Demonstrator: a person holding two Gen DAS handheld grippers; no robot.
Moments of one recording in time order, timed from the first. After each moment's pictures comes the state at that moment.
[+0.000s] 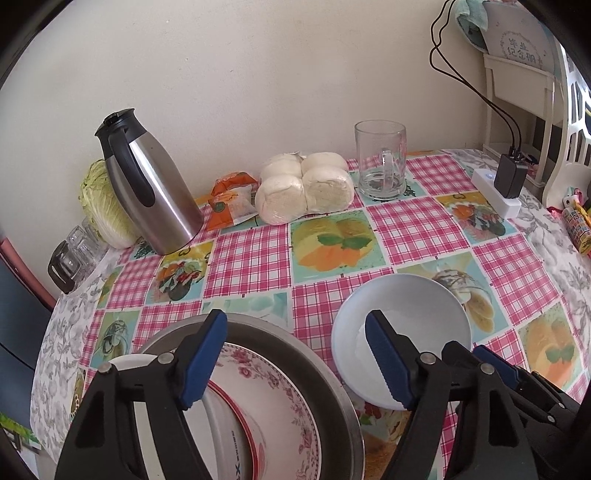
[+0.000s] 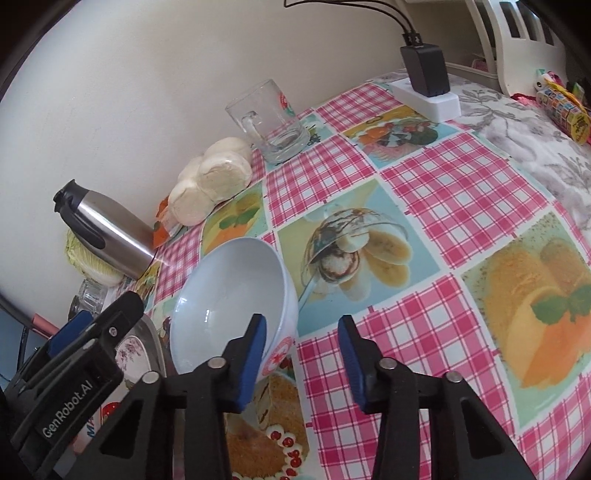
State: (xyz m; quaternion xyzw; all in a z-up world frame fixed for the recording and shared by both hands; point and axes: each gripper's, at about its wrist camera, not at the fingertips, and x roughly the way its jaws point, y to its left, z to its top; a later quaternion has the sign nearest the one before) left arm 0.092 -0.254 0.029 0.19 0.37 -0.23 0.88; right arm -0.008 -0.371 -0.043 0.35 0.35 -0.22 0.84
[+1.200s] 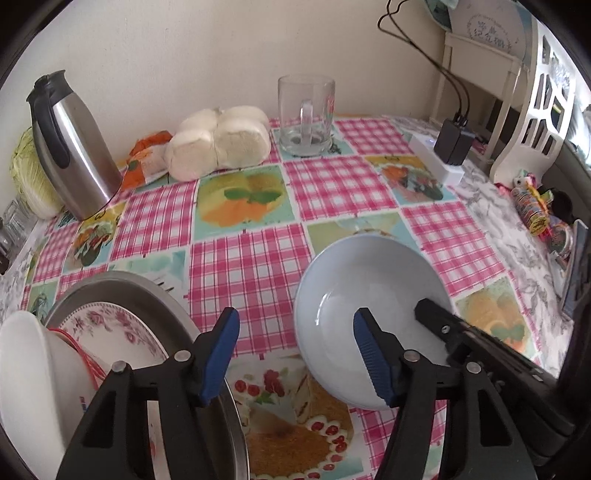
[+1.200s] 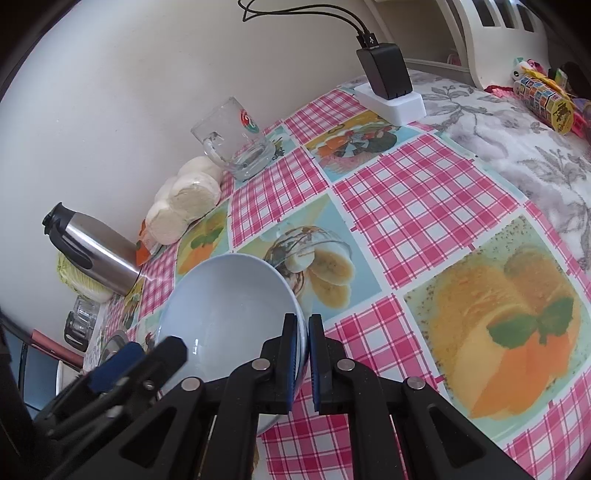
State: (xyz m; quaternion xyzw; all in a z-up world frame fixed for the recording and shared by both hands) left arm 0.070 -0.289 -0.006 0.15 0.46 -0.33 0.81; right arm -0.031 -0.407 -0.050 0.37 0.34 -0.24 0.83
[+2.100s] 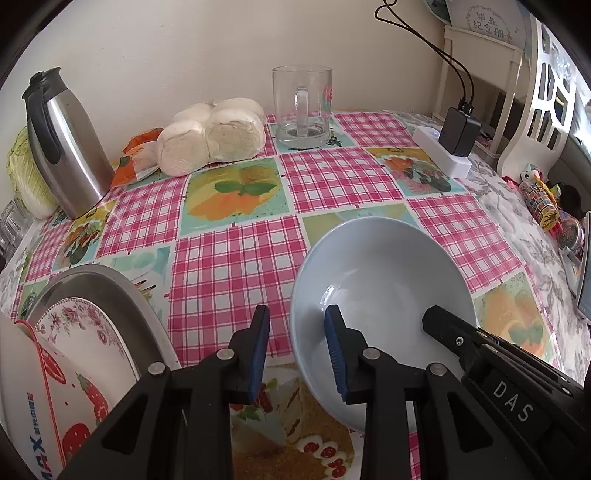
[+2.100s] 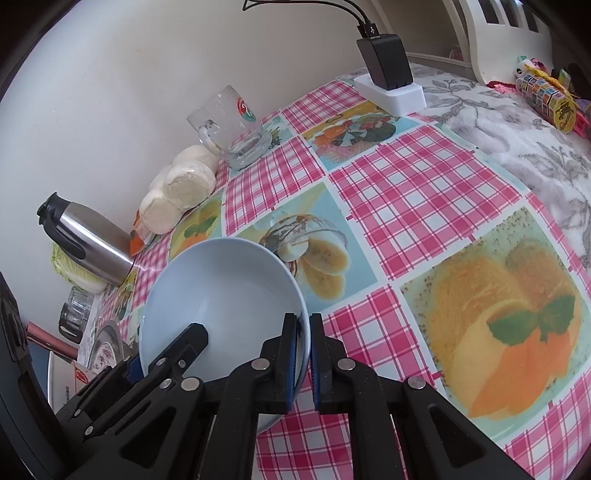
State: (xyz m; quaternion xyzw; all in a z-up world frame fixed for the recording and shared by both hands) left arm 0.069 -0.298 -0.029 0.15 0.44 -0.33 0.82; right arm -0.029 -0.408 -0.055 0.36 0.36 -0.23 0.83
